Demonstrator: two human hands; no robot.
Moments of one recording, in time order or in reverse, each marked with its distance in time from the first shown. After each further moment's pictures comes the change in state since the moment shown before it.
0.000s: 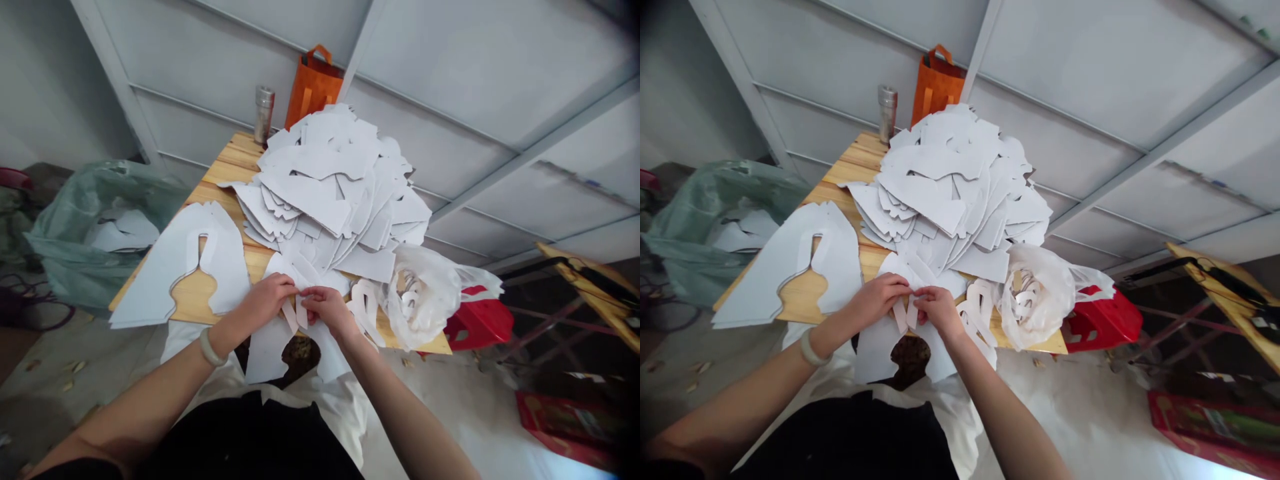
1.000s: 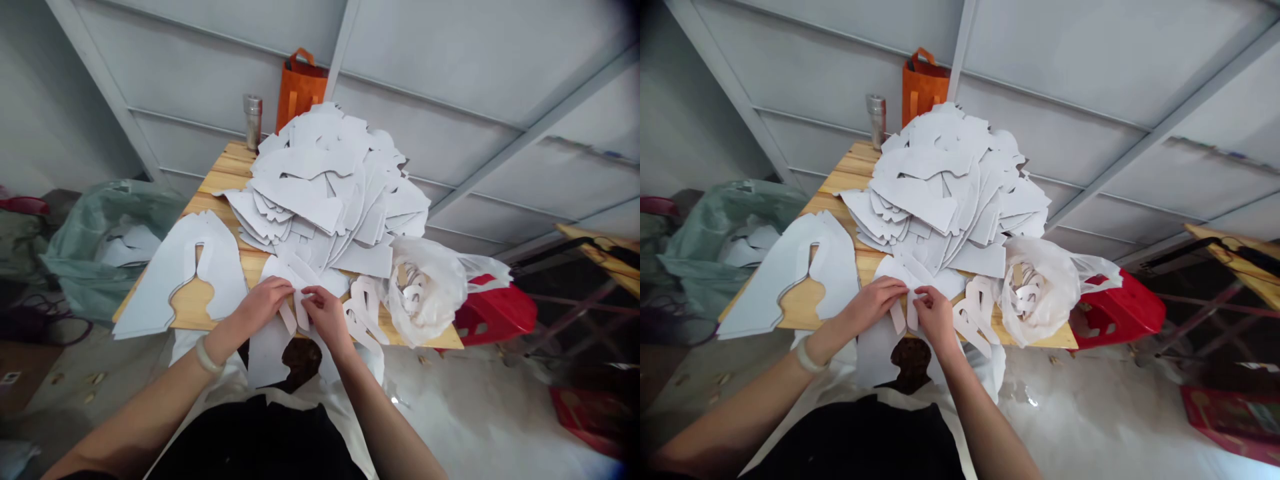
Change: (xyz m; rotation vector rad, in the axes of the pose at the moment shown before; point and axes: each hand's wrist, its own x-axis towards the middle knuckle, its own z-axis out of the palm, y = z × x) left_hand 0.000 0.001 -0.002 0.025 0.001 0.056; right_hand -0.013 0.017 0.008 -0.100 0.208 -0.241
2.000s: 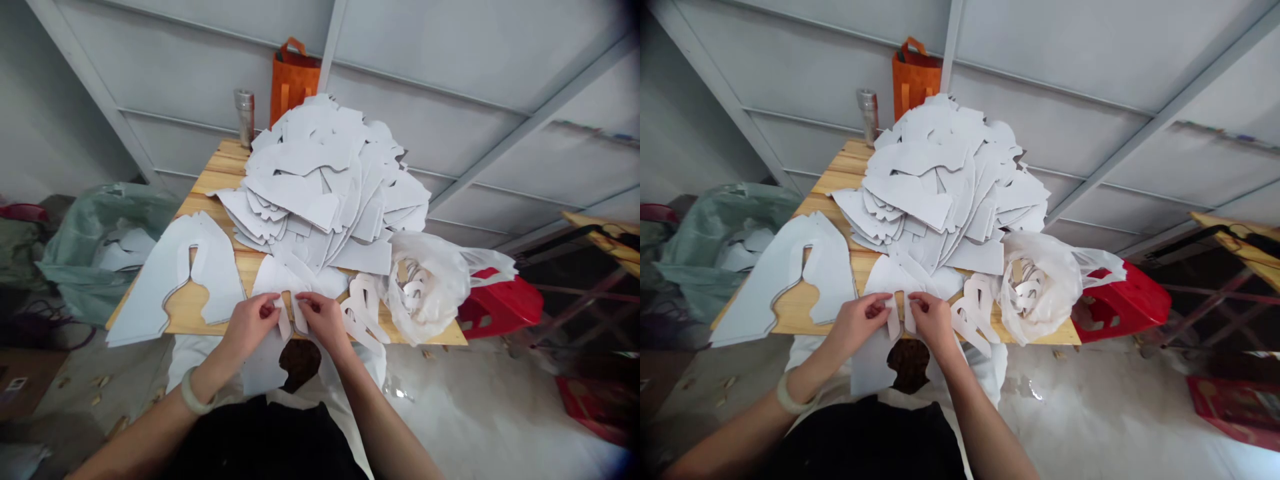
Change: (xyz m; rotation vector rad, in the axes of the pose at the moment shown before) left_hand -0.025 0.039 -0.003 -0.279 0.151 -0.628; right_hand -0.002 0.010 -0.004 -0.253 0.012 -0.103
